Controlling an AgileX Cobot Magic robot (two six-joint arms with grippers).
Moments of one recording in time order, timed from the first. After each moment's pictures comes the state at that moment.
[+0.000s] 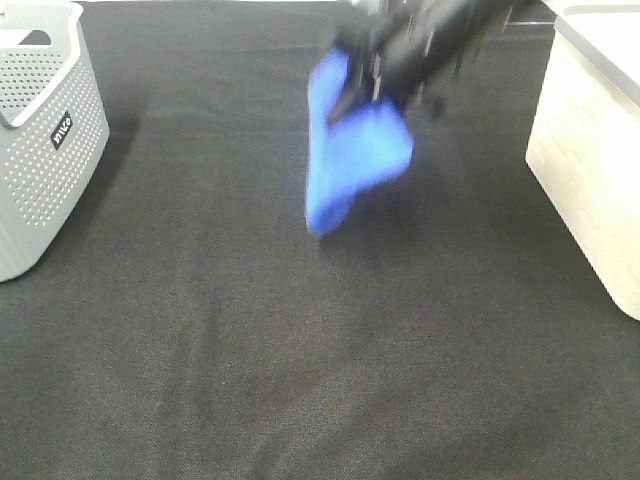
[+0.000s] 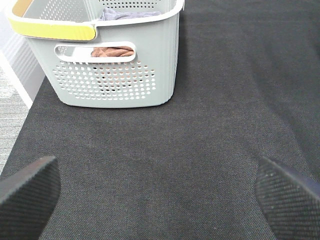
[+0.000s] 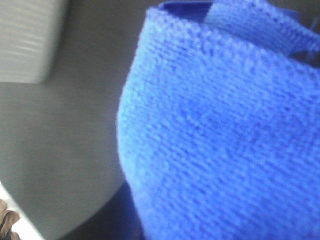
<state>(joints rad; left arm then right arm) 0.06 0.00 -0.51 -0.01 1.04 0.04 0.33 2.13 -1.81 0.74 1.00 -0.31</state>
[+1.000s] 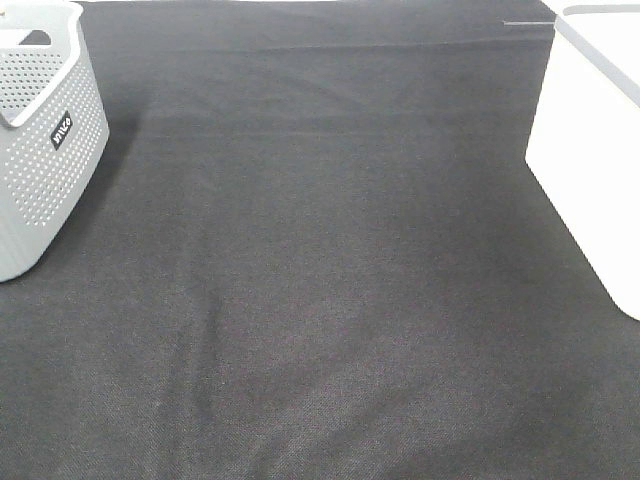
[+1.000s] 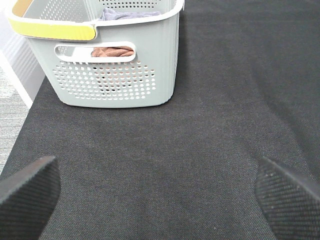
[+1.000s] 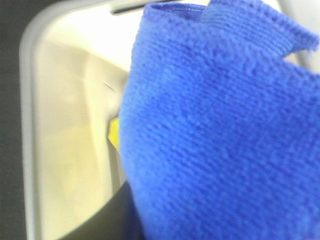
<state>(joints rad) 0.06 0.00 -0.51 -0.01 1.04 0.04 -0.32 1.94 -2.07 0.25 1.22 -0.19</state>
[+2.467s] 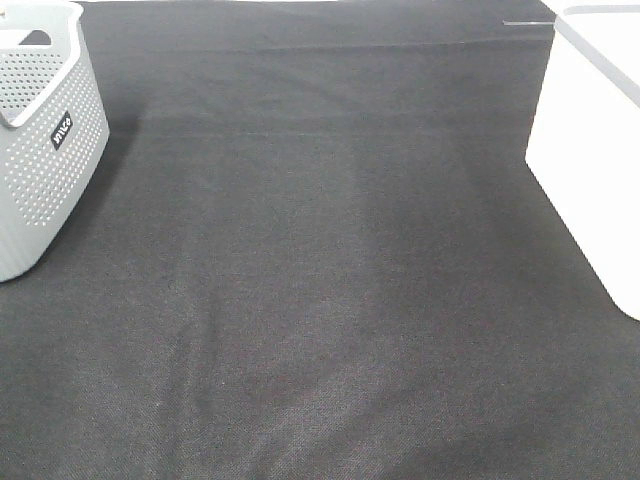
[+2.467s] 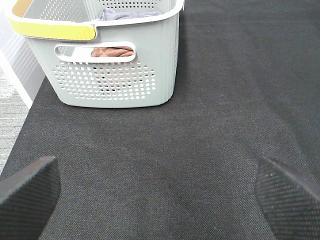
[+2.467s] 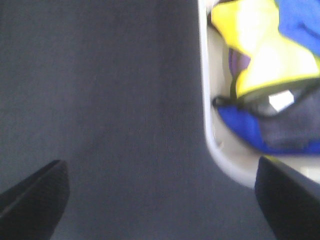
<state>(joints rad) 0.06 0.00 -0.51 -0.01 1.04 0.04 -0.04 1.25 -1.33 0.22 1.19 -0.07</state>
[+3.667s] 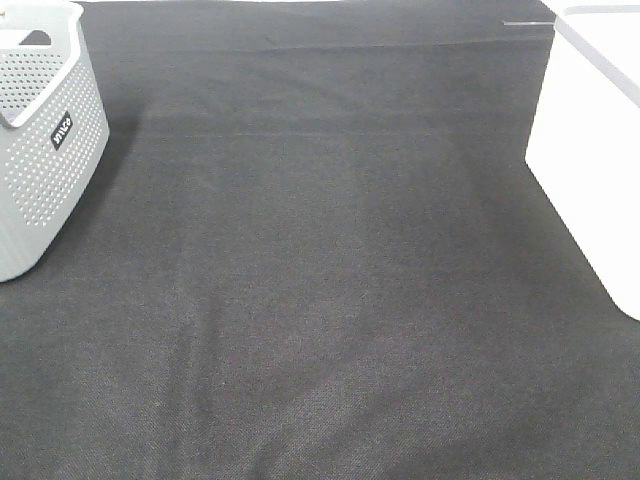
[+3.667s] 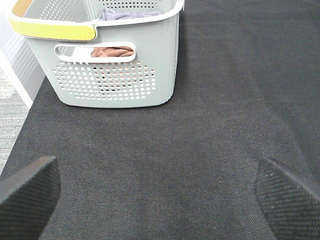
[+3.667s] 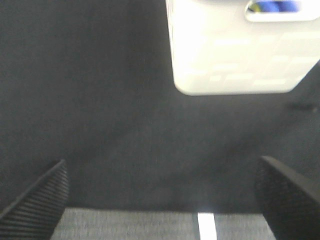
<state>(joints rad) 0.06 0.00 -0.51 -0.01 1.04 0.04 -0.04 0.00 -0.56 0.08 1.22 -0.08</state>
